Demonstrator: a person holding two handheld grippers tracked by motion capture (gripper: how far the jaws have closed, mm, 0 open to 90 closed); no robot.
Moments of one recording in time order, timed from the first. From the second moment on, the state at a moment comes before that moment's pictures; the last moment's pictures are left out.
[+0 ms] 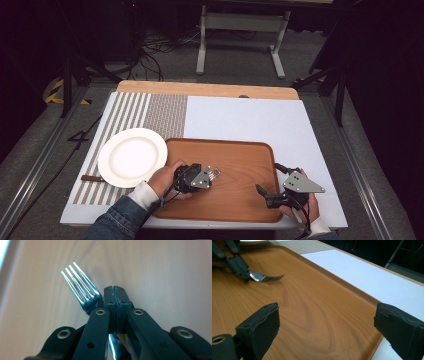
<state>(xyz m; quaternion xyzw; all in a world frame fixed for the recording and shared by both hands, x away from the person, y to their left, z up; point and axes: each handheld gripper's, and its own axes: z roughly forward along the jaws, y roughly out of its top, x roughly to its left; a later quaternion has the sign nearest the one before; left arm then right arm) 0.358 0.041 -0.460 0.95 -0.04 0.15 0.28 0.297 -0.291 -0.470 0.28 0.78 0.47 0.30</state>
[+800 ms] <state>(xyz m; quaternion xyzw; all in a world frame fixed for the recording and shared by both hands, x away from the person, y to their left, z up) 0.372 0.091 -0.455 0.96 0.06 0.18 0.22 0.297 -0.290 -0.470 0.28 0.78 0.47 0.30</state>
